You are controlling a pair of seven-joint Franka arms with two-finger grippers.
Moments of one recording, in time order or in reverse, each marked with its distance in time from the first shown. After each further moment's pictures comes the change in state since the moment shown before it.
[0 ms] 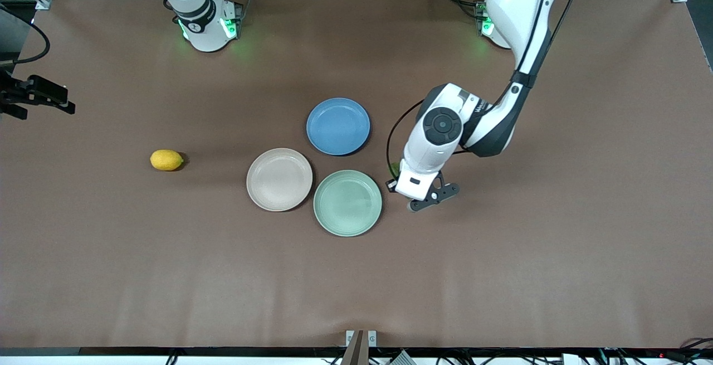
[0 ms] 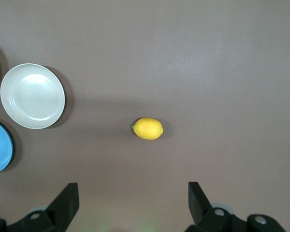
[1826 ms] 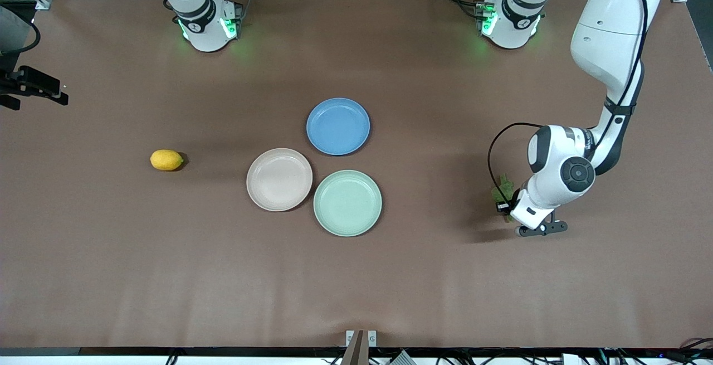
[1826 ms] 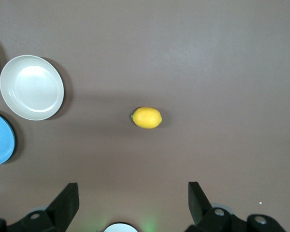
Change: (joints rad) left arm 0.452 0.016 0.002 -0.261 0.045 0.191 0.735; right arm -0.007 -0.002 -0.011 0.029 0.000 -0.068 0.002
